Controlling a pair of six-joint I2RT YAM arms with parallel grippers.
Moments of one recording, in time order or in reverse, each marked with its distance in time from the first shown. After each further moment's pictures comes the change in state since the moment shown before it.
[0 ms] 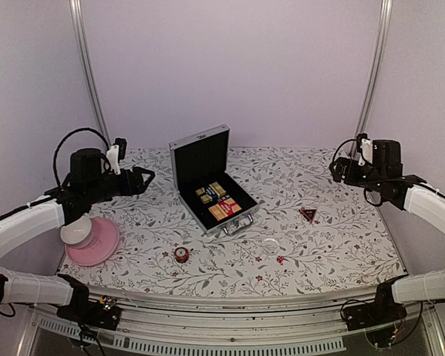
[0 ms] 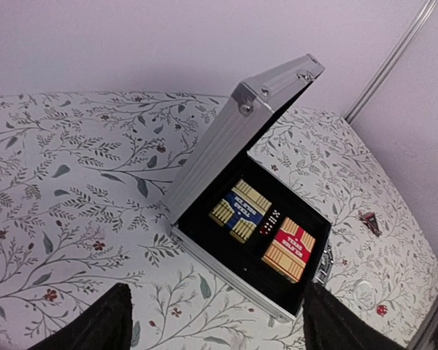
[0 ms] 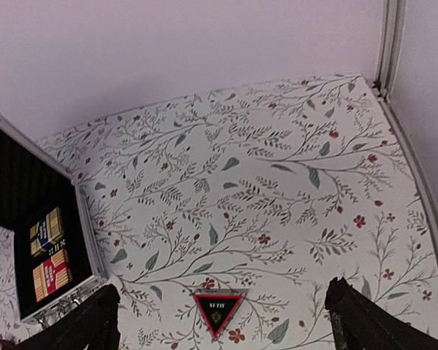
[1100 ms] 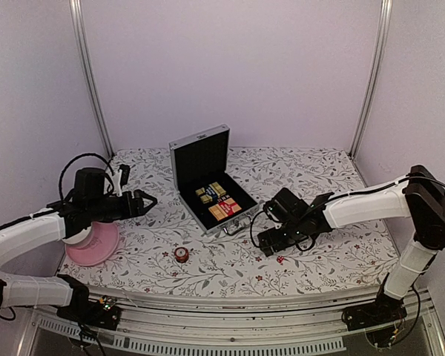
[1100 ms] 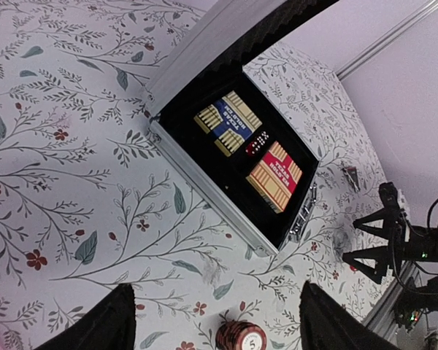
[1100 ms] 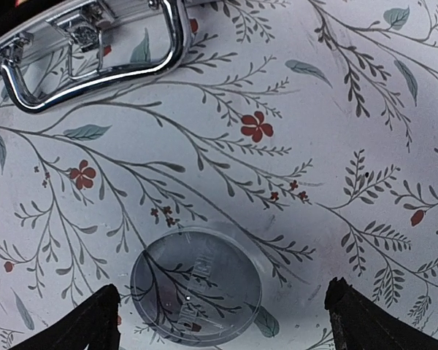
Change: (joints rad) left arm 0.001 -0.036 -0.134 -0.092 0.149 -0.167; right arm 0.724 0.566 0.135 -0.235 0.147 0.140
